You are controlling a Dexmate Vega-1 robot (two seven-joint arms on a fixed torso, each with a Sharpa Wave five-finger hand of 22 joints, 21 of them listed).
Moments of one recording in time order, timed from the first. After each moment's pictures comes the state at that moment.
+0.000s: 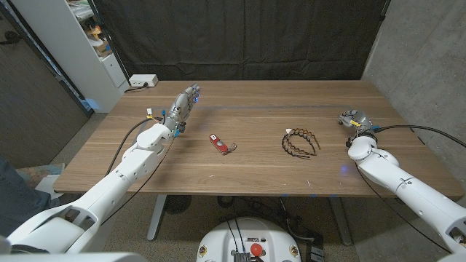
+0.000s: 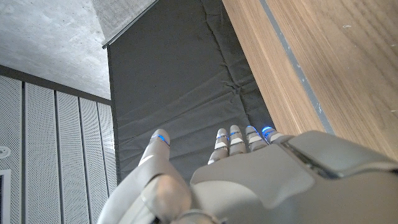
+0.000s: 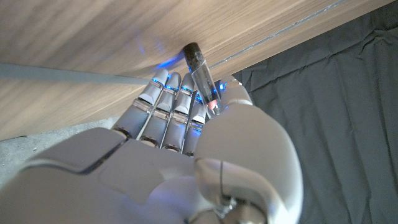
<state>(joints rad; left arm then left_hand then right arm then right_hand) 0.77 0.57 0.40 -1.29 -0.61 -0.25 -0.10 0.15 0.03 0.42 -0.13 0.20 0.02 0.06 0.19 0.17 -0.03 0.01 0.21 0.19 -0.12 0.03 0.19 0.18 -0.17 0.01 0.19 0.18 -0.85 -0.72 -0.43 -1.38 0.12 -0.26 -0.60 0.97 0.10 0.16 -0.12 0.42 0.68 -0.01 0.30 0.19 0.77 -0.01 0.25 0.19 0.61 -0.06 0.34 0.24 0.61 -0.06 0.22 0.17</state>
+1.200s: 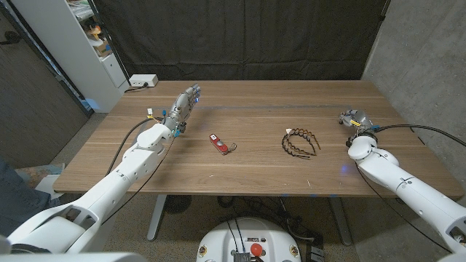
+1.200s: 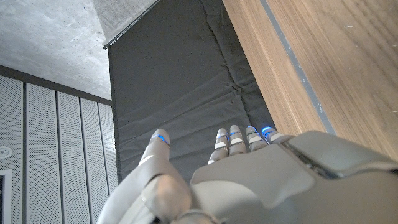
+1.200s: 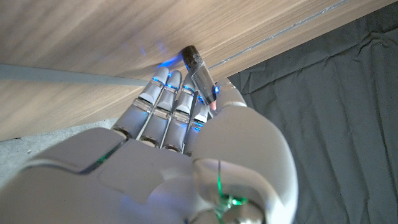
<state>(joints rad) 0.76 0.56 0.40 -1.27 -0.61 -0.25 -0.12 0.15 0.03 0.42 -0.13 0.20 0.02 0.06 0.19 0.17 -0.03 0.01 0.21 0.19 -0.12 0.04 0.19 0.18 -0.17 0.01 0.19 0.18 -0.85 -0.72 -0.43 -1.39 0.12 -0.27 -0.60 0.99 0.16 0.18 -0.11 0.34 0.73 -0.04 0.28 0.19 0.81 -0.03 0.24 0.19 0.65 -0.06 0.36 0.26 0.62 -0.06 0.22 0.17</state>
